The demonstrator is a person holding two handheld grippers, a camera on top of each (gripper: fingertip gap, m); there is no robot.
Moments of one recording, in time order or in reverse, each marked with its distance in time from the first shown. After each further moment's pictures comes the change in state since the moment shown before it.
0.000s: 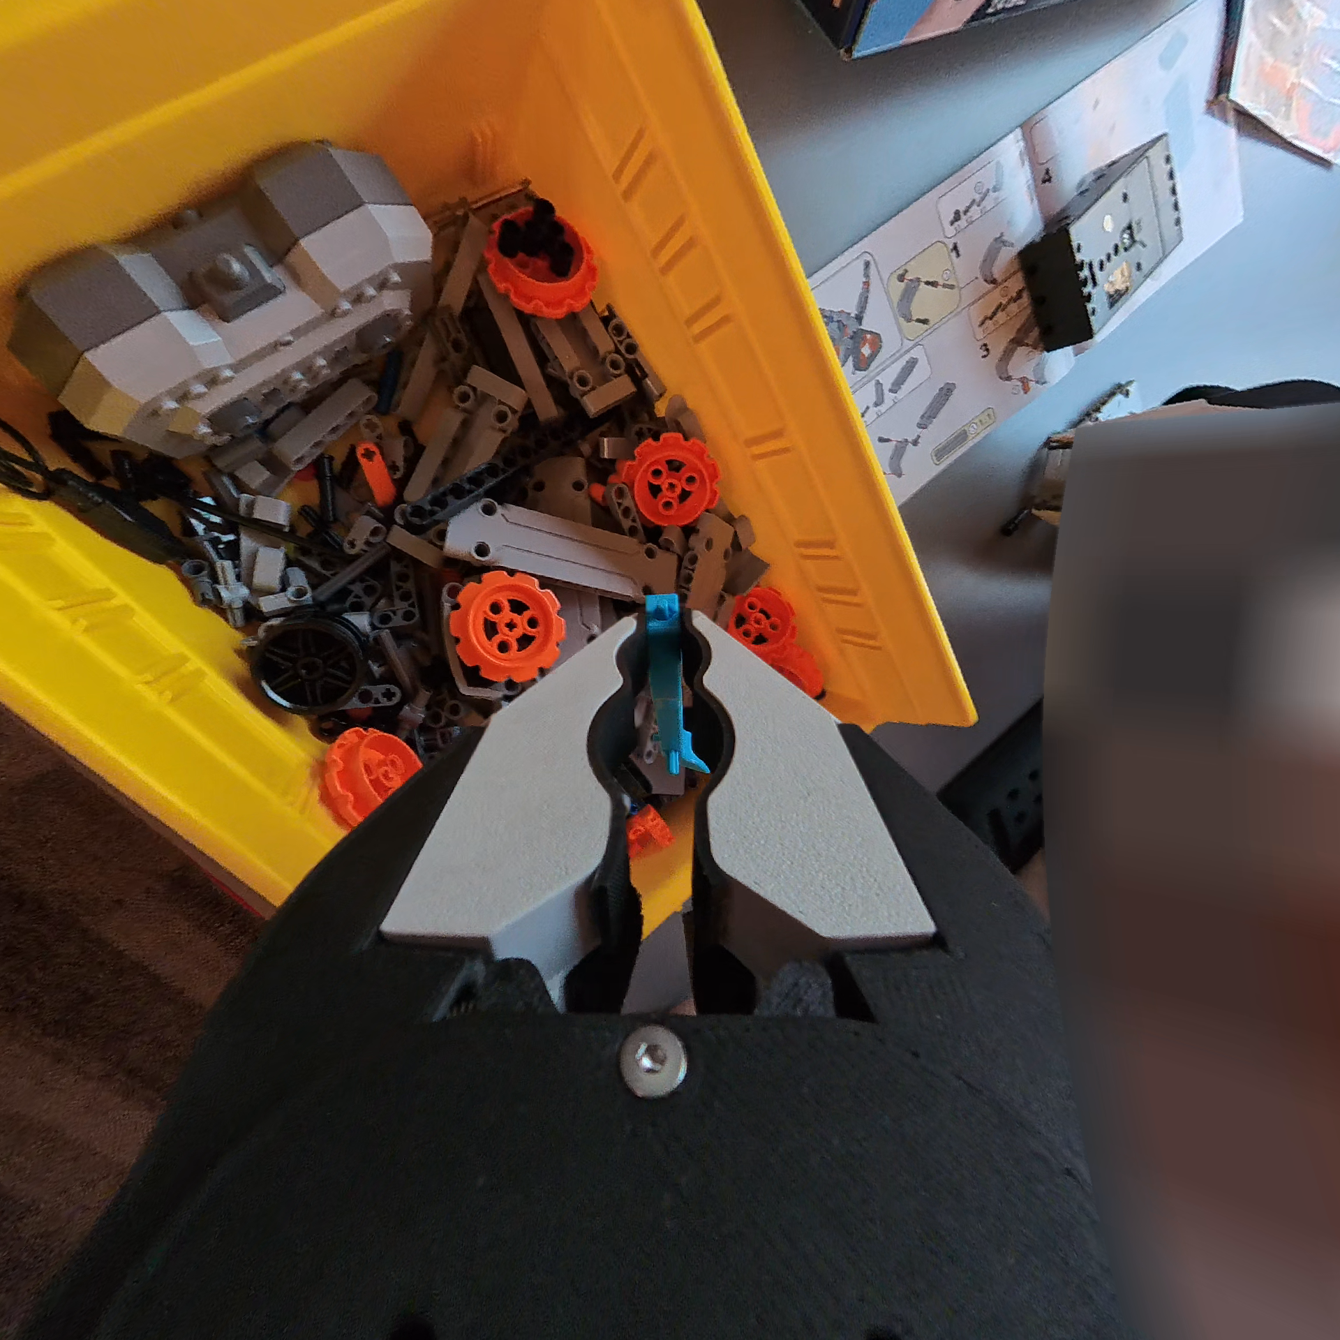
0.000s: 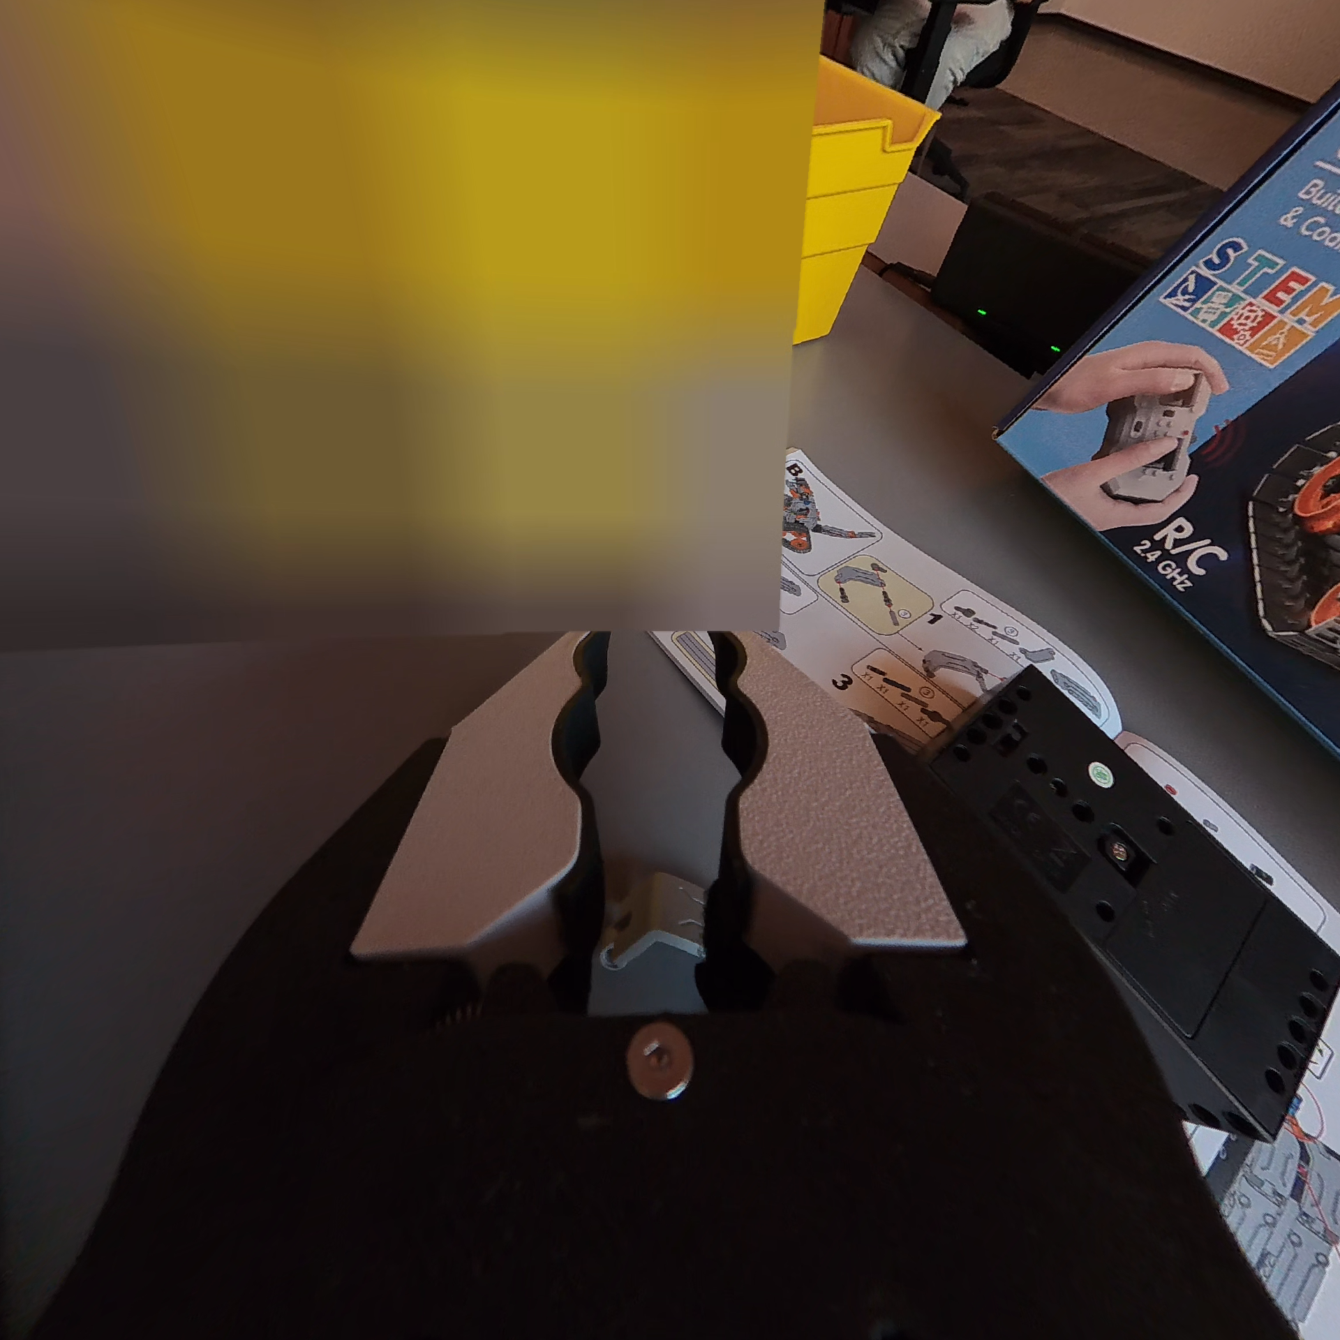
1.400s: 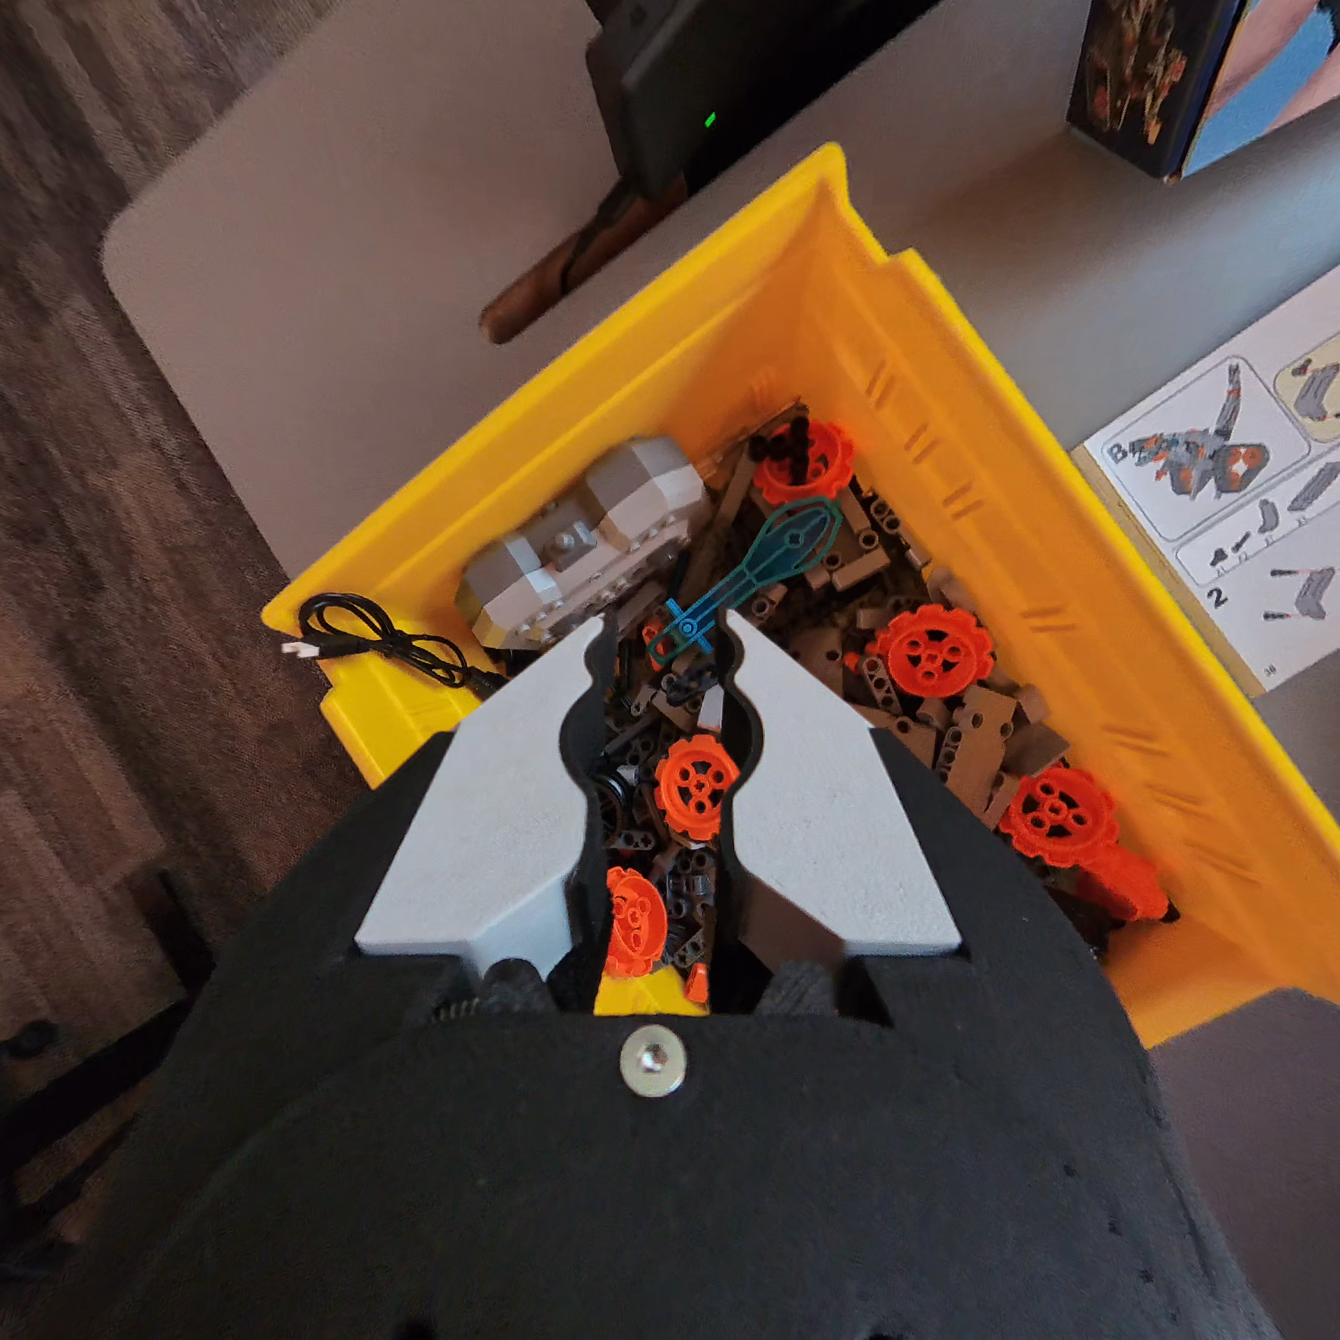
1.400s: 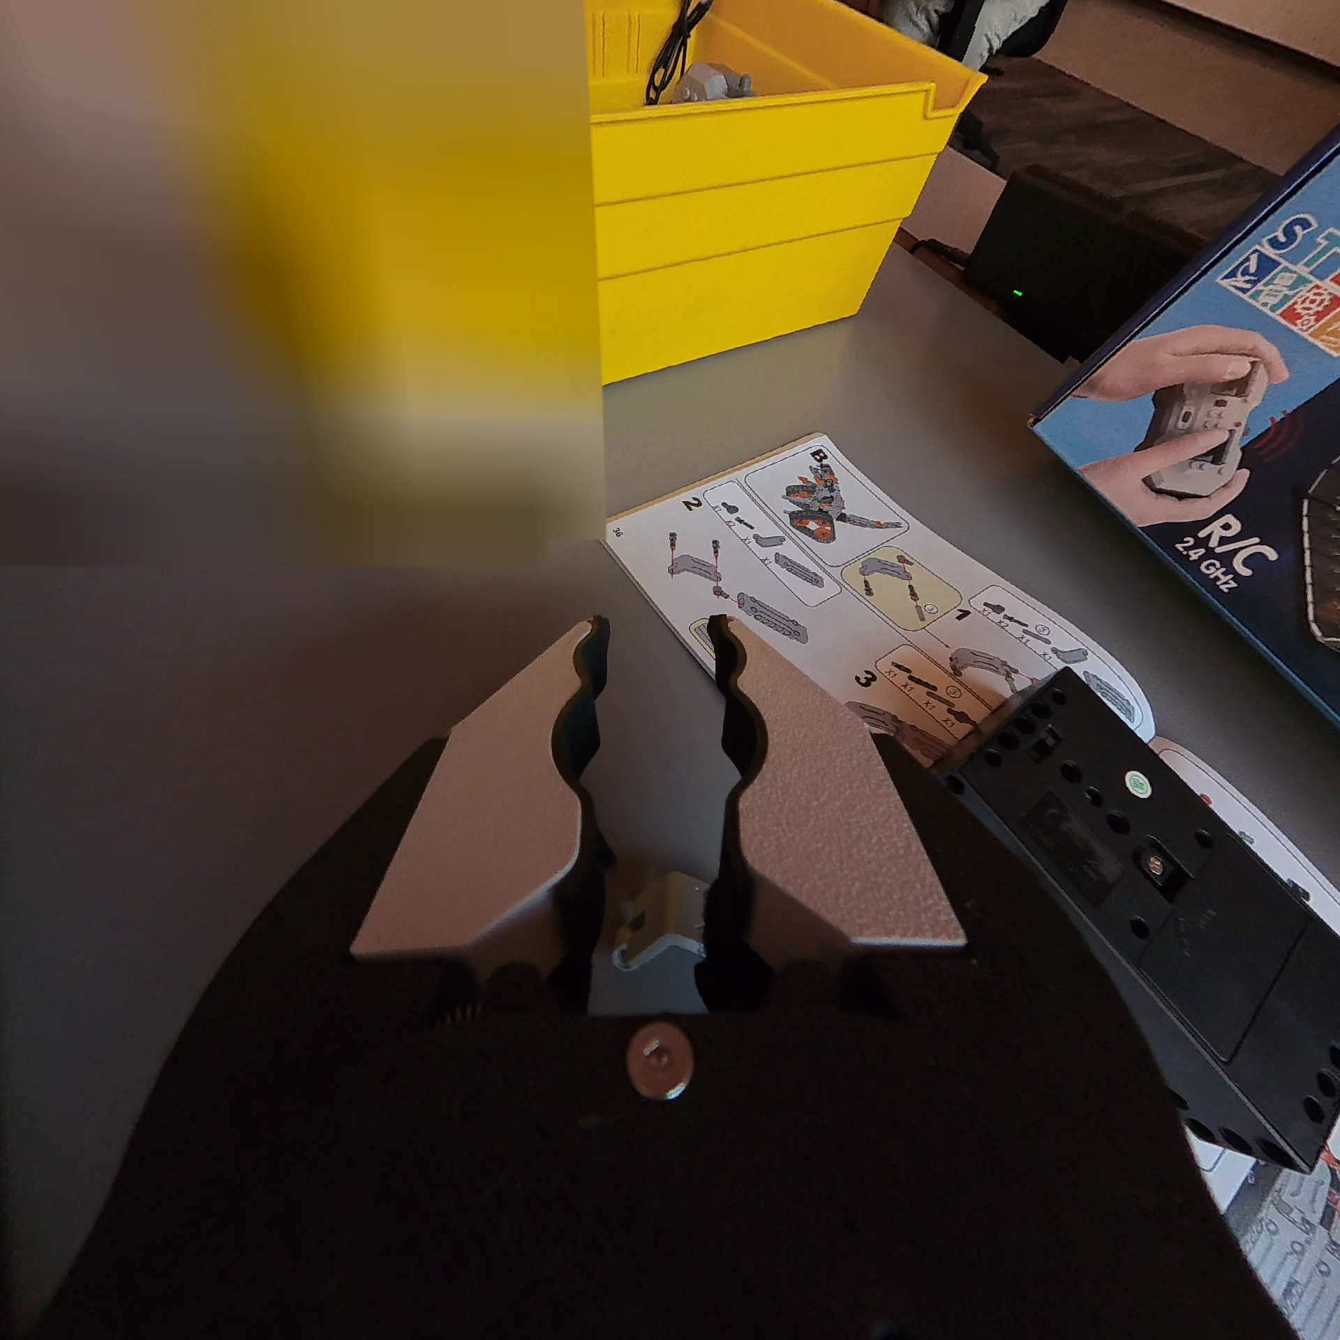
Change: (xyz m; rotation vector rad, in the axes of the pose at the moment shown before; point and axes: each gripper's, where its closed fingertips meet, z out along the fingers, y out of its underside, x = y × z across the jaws) left arm -0.054 -0.059 0.004 0.165 -0.501 0.251; right arm -0.006 0.005 0.005 -0.028 -0.024 -0.013
